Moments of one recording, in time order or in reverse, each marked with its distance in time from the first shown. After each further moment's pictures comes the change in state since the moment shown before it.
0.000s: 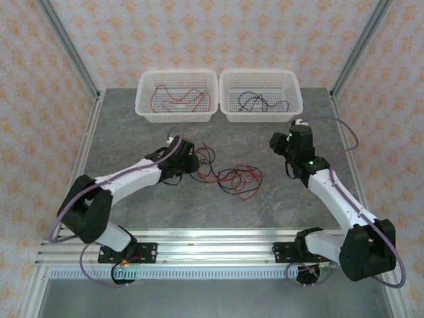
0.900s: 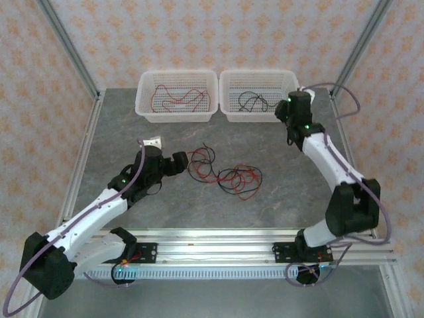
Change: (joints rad) left arm 0.064 -0.547 -0.239 0.062 -0.021 0.070; right arm -0.058 0.325 0.388 -0.008 0.188 -0.071
